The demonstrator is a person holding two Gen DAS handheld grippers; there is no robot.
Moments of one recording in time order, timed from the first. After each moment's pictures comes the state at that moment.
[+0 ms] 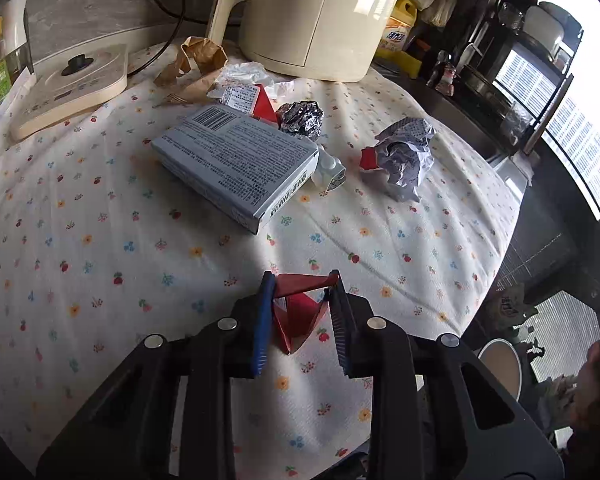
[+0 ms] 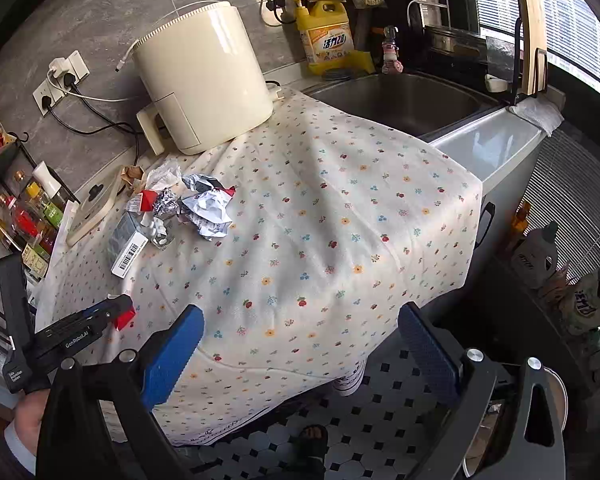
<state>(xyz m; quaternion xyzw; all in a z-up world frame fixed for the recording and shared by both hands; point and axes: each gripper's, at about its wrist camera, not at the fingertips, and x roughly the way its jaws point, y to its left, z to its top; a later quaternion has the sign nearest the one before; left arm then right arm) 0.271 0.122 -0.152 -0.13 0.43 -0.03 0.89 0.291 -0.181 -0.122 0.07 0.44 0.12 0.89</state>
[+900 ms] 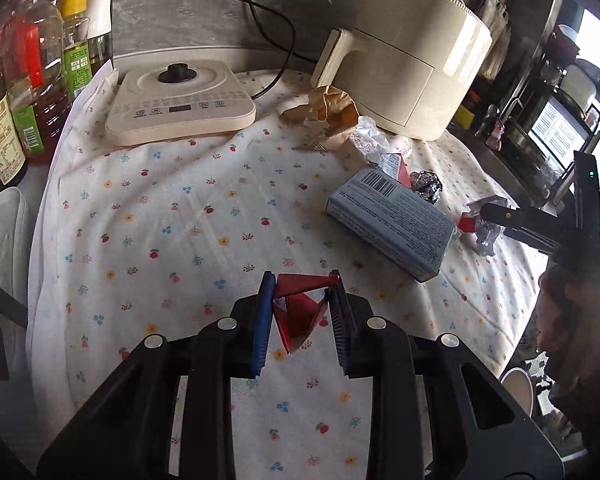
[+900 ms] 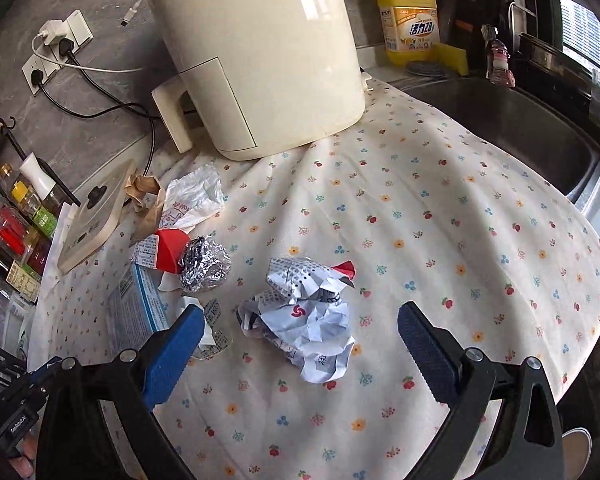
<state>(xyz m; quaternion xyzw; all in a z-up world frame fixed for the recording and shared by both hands) 0.244 0.242 -0.133 -0.16 0.40 0.04 0.90 0.421 -0.043 -0.156 0.04 0.47 0.19 0.86</state>
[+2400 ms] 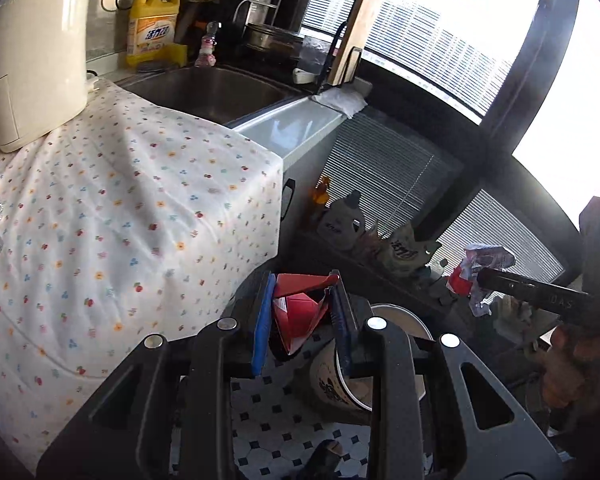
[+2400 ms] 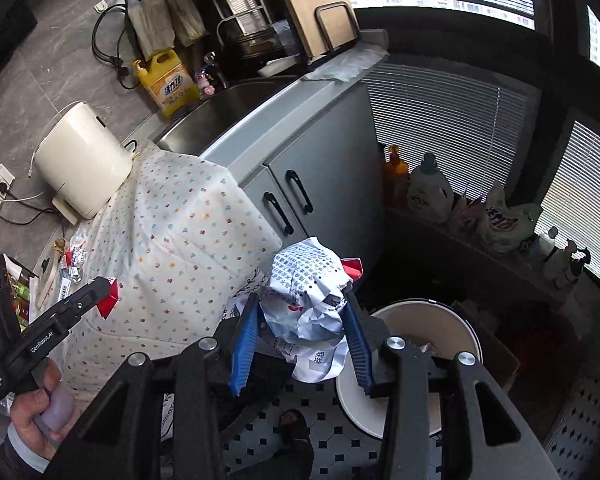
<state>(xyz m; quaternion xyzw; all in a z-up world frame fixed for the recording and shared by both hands) 0.259 -0.165 -0.109 -0.03 0.41 -0.26 0.87 0.183 -0.464 -0.122 0.18 0.45 -0.03 0.87</state>
